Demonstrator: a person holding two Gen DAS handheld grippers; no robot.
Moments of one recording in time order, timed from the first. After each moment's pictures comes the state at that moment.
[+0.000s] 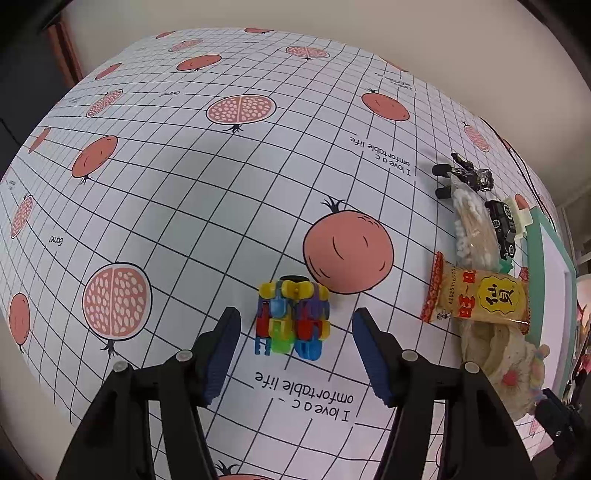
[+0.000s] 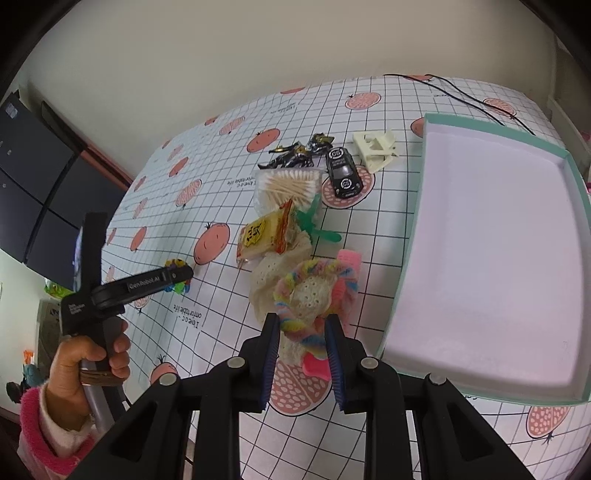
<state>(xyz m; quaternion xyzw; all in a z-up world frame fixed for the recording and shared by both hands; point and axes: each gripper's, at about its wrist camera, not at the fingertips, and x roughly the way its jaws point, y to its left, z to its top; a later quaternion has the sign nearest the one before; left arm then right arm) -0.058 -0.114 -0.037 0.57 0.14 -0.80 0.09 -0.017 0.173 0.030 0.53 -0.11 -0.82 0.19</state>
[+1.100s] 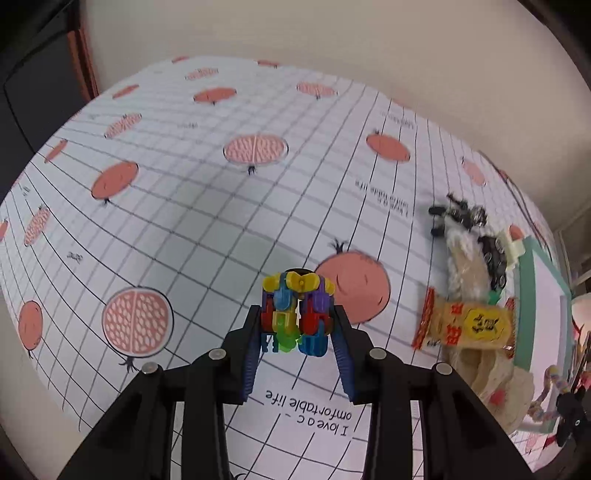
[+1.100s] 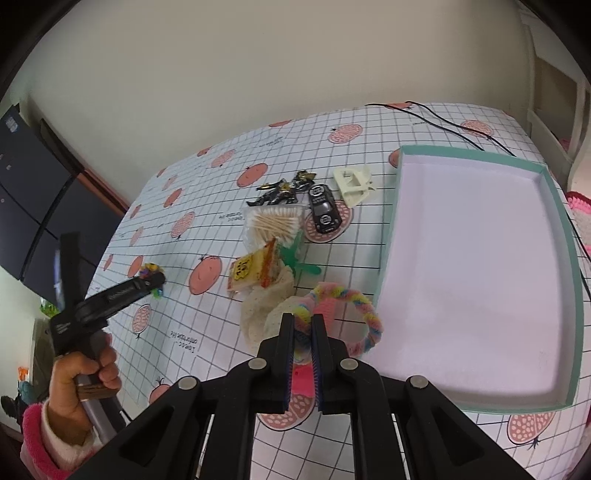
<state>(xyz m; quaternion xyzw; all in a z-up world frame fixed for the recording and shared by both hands) -0.056 -0.119 -0.011 0.51 0.14 -0.84 0.11 -0.015 0.193 0.048 0.49 -0.12 -0.85 0.16</state>
